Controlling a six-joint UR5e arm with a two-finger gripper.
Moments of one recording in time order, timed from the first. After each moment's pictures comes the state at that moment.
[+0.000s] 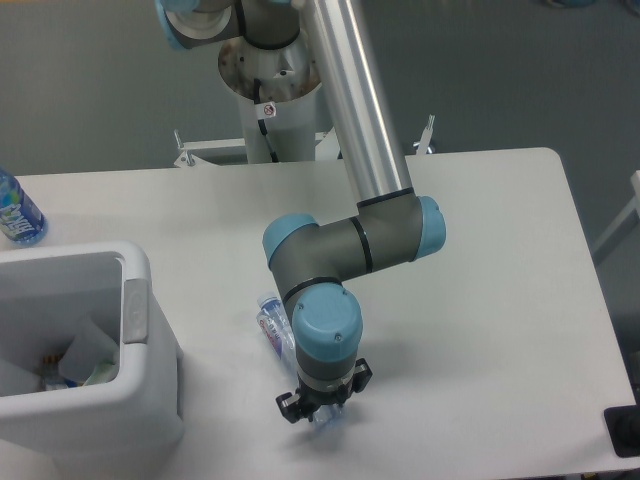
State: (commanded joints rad) arm 2.33 -2.27 -1.35 -0.98 1.54 -0.11
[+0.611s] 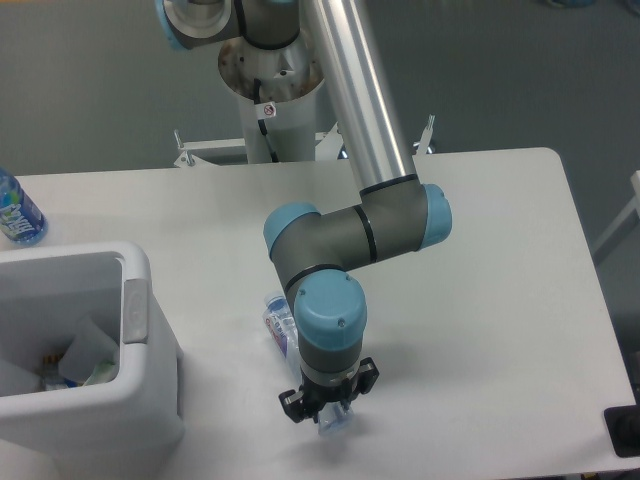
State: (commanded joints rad) arm 2.34 -2.21 -1.34 -0.97 1.56 -0.02
